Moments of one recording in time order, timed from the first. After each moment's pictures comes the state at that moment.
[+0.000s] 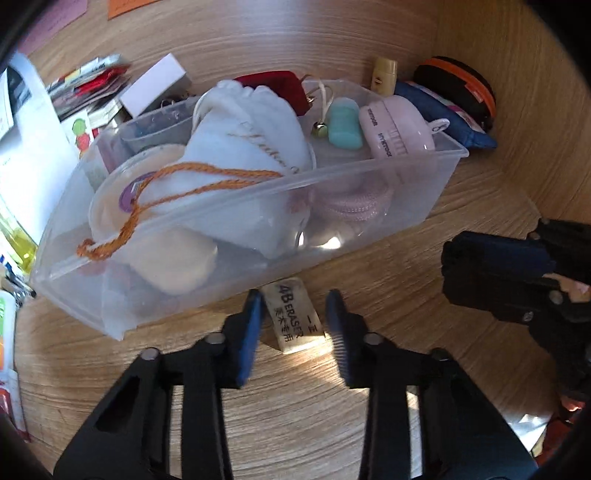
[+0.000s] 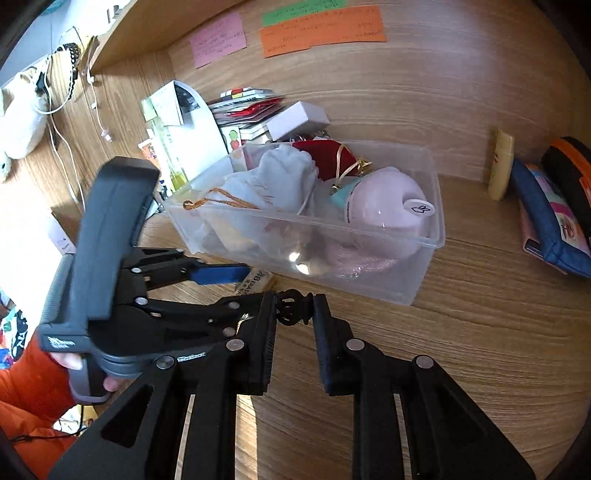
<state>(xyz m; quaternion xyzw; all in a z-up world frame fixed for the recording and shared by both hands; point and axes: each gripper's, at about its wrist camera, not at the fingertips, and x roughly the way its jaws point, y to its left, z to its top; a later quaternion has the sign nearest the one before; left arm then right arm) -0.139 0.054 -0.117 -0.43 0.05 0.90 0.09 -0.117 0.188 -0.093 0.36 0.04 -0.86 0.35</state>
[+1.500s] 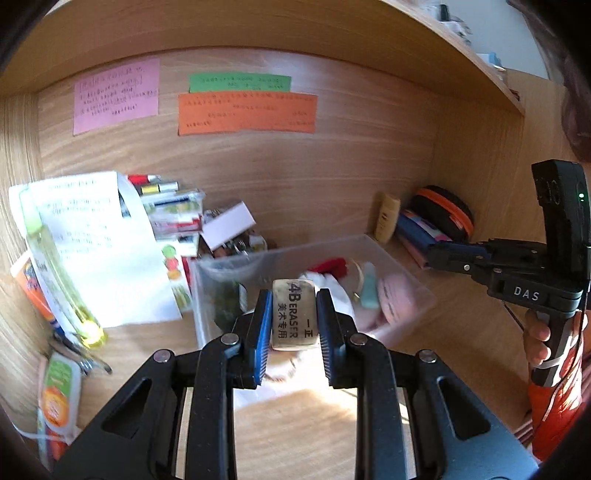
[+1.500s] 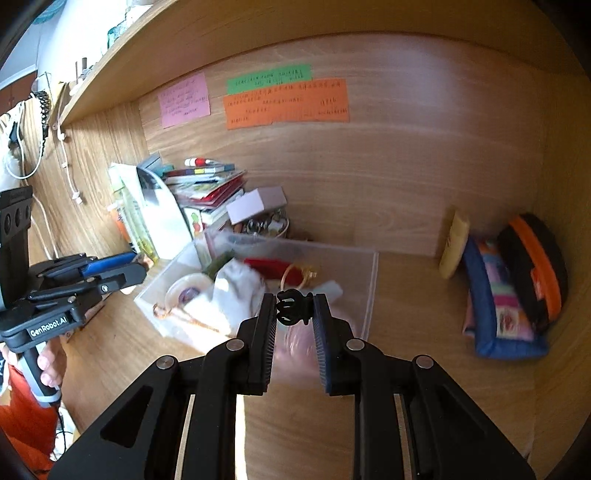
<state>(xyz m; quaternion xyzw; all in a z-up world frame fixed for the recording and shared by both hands) -0.127 -0.024 0.005 -0.28 0.00 0.96 0.11 -0.160 0.192 -0.007 0.30 0.05 -0.91 0.29</state>
